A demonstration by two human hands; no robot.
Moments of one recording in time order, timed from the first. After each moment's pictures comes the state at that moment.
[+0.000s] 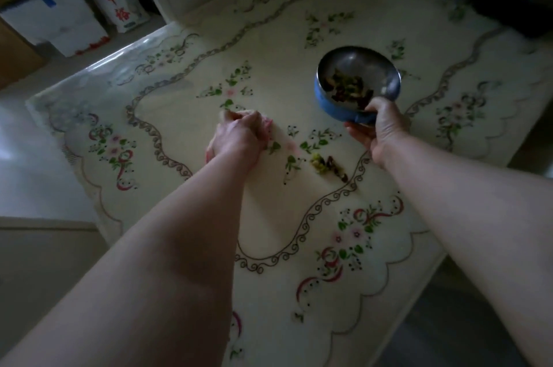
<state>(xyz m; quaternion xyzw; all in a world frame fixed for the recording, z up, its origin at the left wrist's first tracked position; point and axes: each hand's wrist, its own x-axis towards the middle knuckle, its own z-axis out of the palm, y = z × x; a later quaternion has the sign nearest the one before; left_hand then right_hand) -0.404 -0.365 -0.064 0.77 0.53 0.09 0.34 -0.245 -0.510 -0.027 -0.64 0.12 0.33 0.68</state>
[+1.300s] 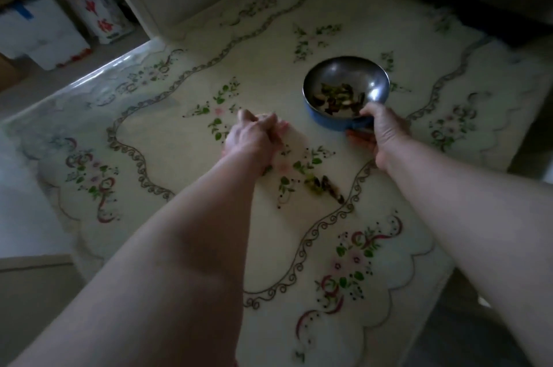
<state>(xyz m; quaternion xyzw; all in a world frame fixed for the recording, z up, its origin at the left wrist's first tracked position) -0.362 -0.354 -0.055 0.81 0.49 0.04 0.32 -0.224 -0.500 -0.019 -0.70 0.08 0.30 0.65</state>
